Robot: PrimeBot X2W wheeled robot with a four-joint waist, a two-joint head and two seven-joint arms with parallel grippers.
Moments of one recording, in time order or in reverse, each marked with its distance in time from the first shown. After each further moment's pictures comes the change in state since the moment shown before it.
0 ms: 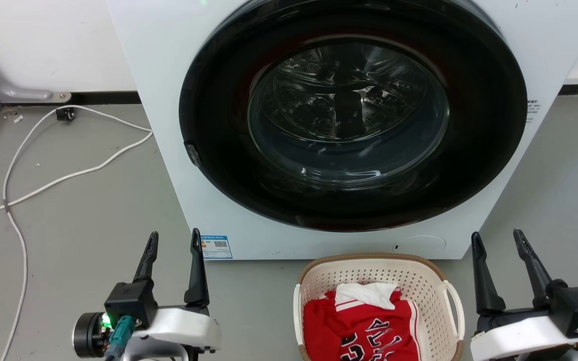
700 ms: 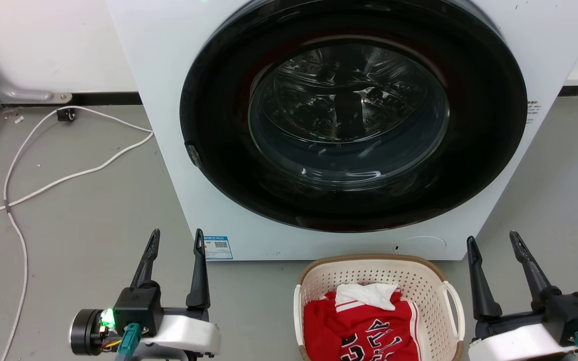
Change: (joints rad) left arm 0.013 -0.006 0.015 -0.012 0.109 -0.023 -0.037; right arm 0.014 -0.001 0.005 -0.005 -0.071 0.000 -0.040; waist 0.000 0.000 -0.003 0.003
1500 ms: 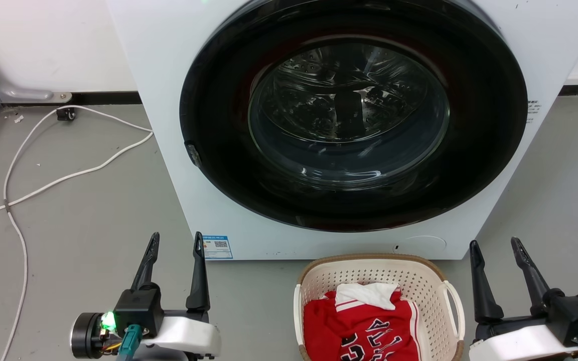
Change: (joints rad) left arm 0.004 -0.001 -0.002 0.009 0.000 0.011 0.000; right arm 0.001 0.000 -0.003 0.035 0.064 0.000 -0.002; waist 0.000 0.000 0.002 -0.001
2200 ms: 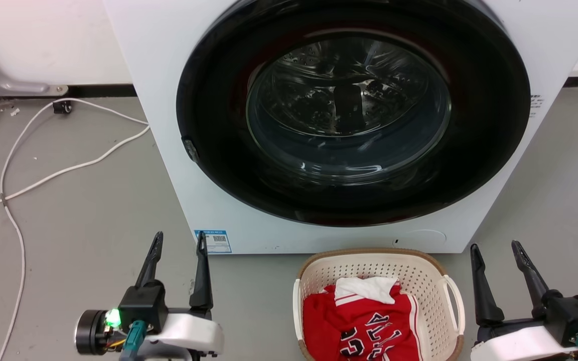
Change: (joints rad) left arm -0.009 0.000 -0.005 0.023 0.000 0.003 0.000; right arm -0.001 0.000 -0.009 0.018 -0.020 0.000 0.000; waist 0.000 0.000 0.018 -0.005
